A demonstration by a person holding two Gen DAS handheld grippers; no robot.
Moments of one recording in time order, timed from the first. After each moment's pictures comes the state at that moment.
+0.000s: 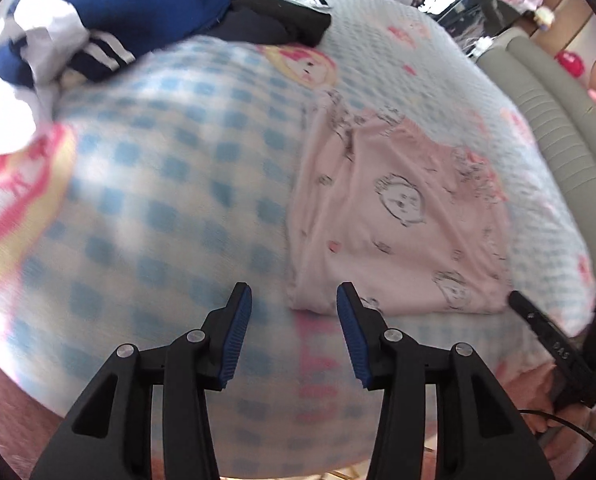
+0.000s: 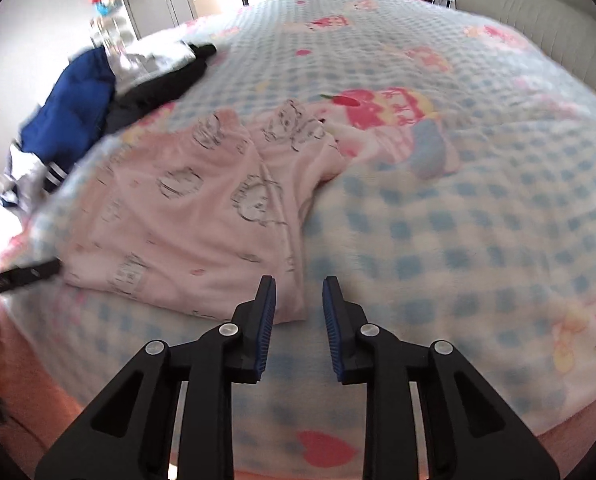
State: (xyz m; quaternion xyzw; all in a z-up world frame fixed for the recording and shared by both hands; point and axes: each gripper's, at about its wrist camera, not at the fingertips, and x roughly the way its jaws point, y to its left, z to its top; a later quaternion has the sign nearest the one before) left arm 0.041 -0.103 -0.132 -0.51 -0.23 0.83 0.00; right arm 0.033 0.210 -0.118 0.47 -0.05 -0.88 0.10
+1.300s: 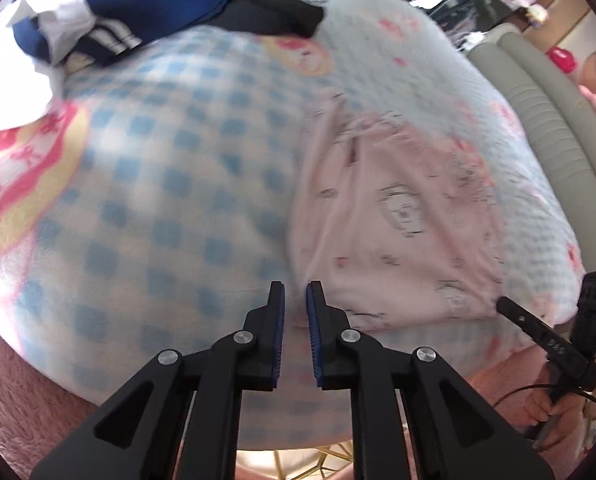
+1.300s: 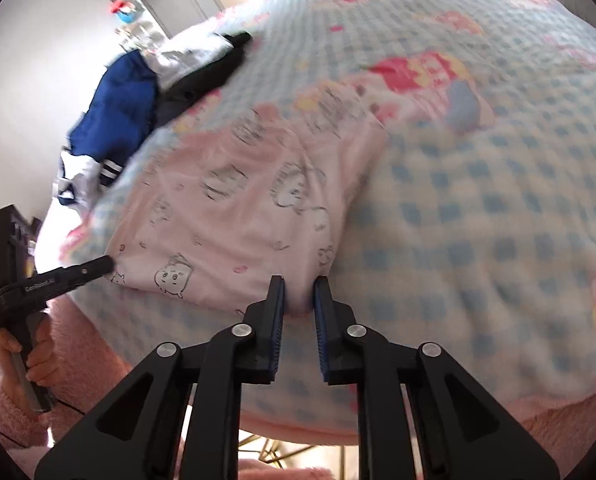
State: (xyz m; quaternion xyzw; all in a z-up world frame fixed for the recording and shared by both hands) left arm 0.049 -0.119 -0.133 -0.52 -0.23 0.82 0.00; right arm 0.041 0.223 -0.126 0.51 -0.11 -0.84 0.17
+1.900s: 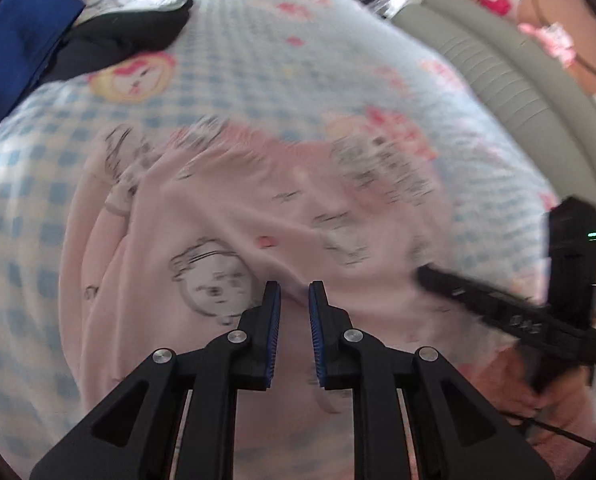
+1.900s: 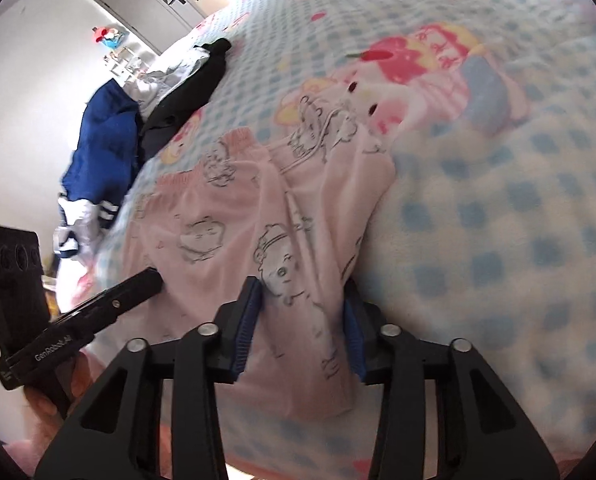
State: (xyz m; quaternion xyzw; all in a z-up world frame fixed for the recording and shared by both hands) left arm -0.028 -0.004 -0.131 -0.51 -0.14 0.85 0.10; right arm -0.017 0.230 -0.144 0.51 -0.16 -0.83 0.17
